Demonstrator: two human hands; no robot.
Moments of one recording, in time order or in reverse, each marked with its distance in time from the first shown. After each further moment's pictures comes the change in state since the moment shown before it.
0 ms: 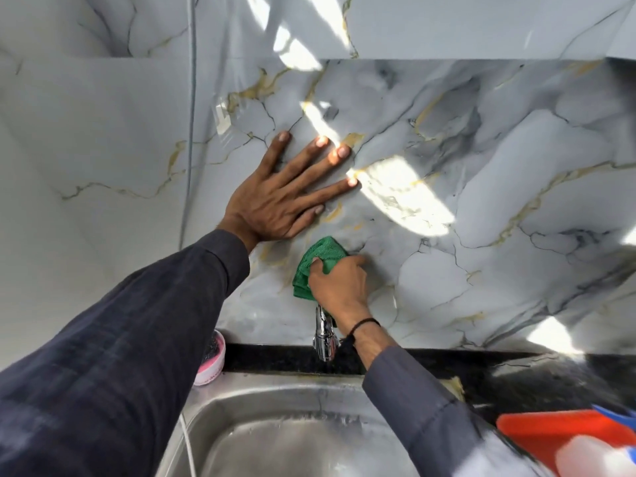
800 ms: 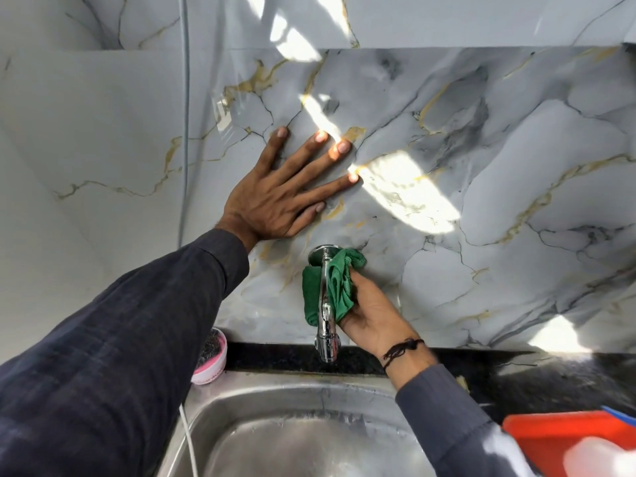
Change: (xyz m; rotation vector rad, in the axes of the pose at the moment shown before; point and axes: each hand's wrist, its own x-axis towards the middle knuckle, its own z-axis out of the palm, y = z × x) left_hand -0.001 0.001 0.001 0.009 0.004 0.001; right_hand 0.021 0.058 -0.014 1.157 -0.532 0.474
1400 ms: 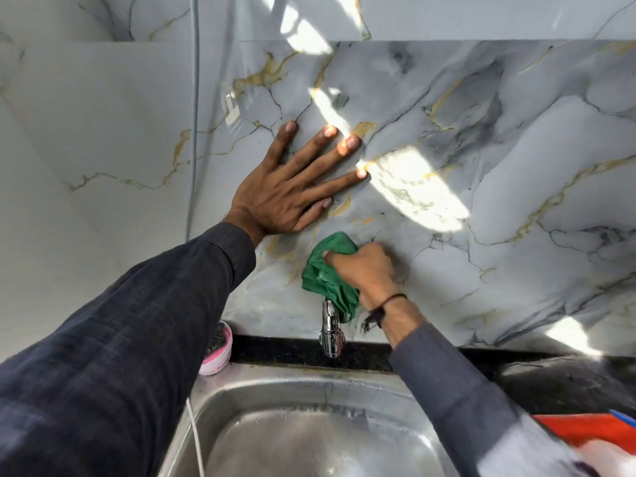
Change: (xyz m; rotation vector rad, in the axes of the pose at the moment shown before) left_hand 0.000 0.001 0.001 -0.001 0.003 -0.008; right_hand 0.002 -0.029 0.043 -1.046 0.467 -0.246
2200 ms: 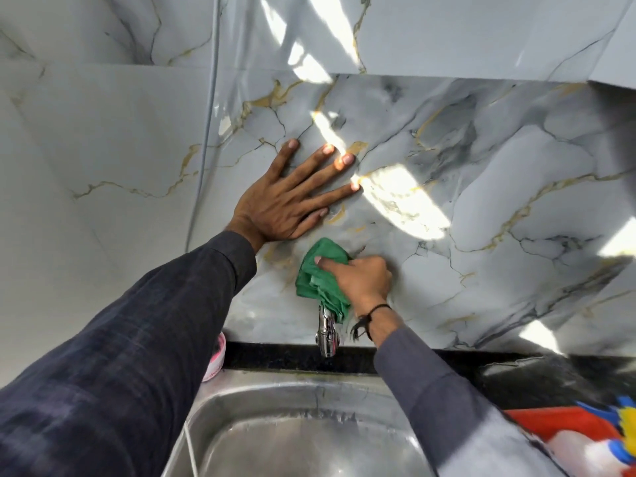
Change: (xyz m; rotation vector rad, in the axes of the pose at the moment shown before) left_hand 0.003 -0.003 -0.006 -0.058 0.003 0.002; right_hand -0.015 0.004 0.004 0.098 0.270 -0.080
